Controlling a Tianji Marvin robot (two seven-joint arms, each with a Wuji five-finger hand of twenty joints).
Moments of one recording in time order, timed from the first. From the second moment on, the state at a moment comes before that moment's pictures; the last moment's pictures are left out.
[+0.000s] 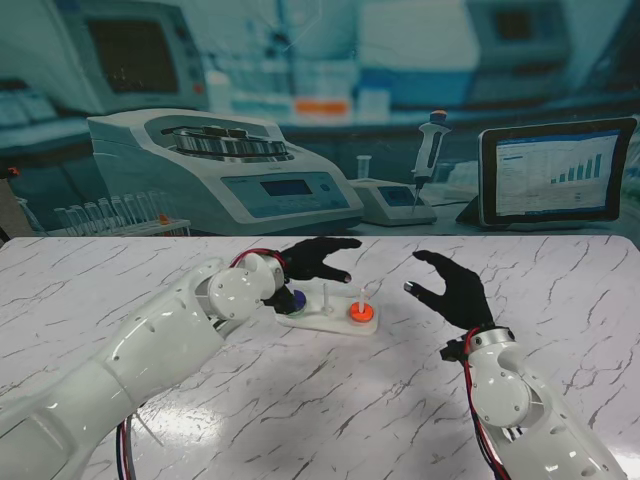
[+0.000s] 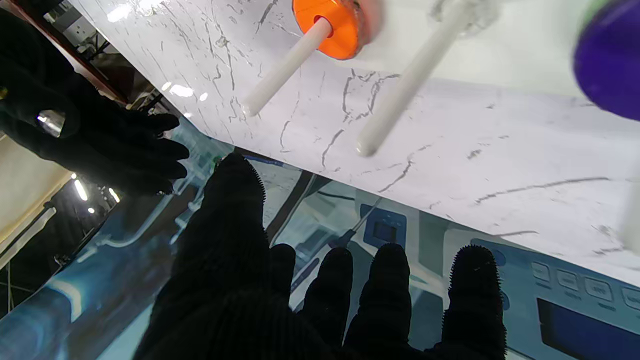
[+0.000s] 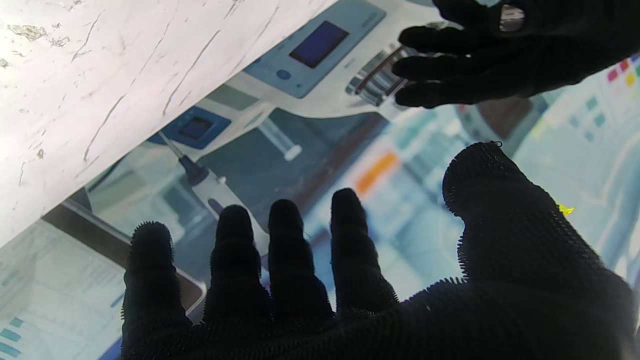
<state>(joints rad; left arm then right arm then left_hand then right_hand) 0.89 -1.22 -0.68 -1.09 0.25 -0.14 -0.17 -1.55 -1.17 1.29 -1.41 -0.51 -0.19 -0.33 1.16 -0.18 -0.02 -0.02 0.34 0.22 0.06 0.25 0.36 0.30 0.09 0.27 0.28 0.30 0.15 0.34 -0.02 0.53 0.66 0.50 0.40 -0.37 0.58 -0.03 0.46 -0.01 0.16 0.48 0.51 0.10 0.15 0.20 0.41 0.09 0.14 0.35 0.08 0.32 0.42 0.75</state>
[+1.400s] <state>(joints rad) 1.05 -1.10 -0.81 -1.04 0.47 -0.12 -0.16 -1.54 -1.17 1.28 -1.41 -0.51 -0.18 -0.32 0.97 -0.31 0.01 -0.02 0.37 0.23 0.10 0.38 0.30 0.30 0.06 0.27 0.24 0.30 0.12 0.33 -0.06 0.53 0.58 0.51 0.40 -0.37 0.58 -0.03 0.46 -0.01 0.16 0.48 0.51 0.10 0.15 0.20 0.41 0.09 0.14 0.35 0.08 0.32 0.42 0.75</state>
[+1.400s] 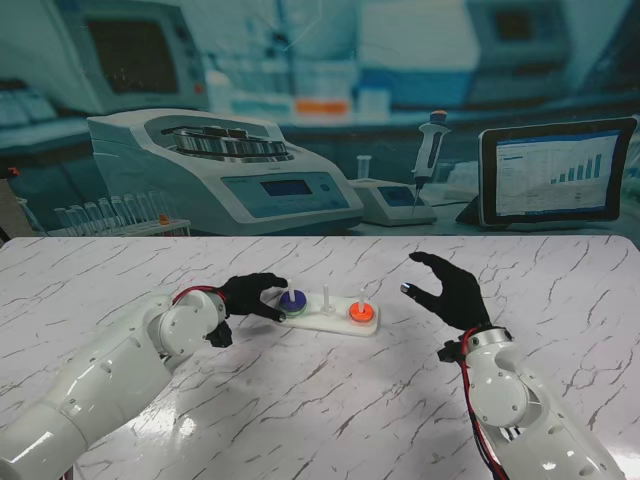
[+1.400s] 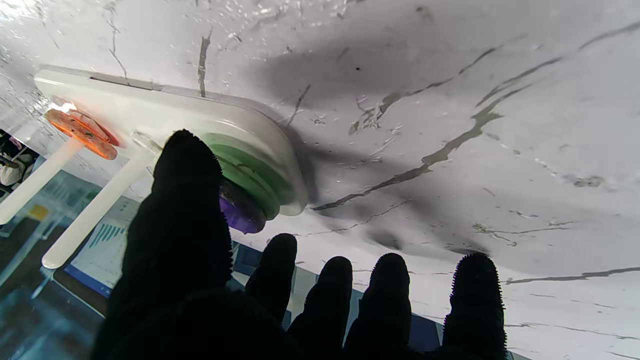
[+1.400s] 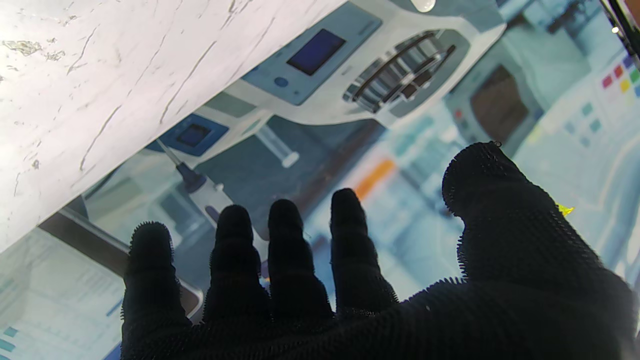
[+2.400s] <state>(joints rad) 1.01 -1.13 -0.75 -0.99 0.46 -0.14 -0.10 -1.55 -1.17 1.28 -1.41 -0.50 -0.18 -0.31 0.98 -0.34 0.13 -0.02 0.42 0.06 0.16 0.45 0.31 0.29 0.06 0.27 0.24 0.30 0.12 0.33 -0.05 0.53 0.58 0.53 0.40 -0.37 0.58 -0.03 0.46 -0.01 0.16 0.48 0.51 0.10 0.15 0.20 0.41 0.09 0.14 0.35 0.08 0.32 0.42 0.75</state>
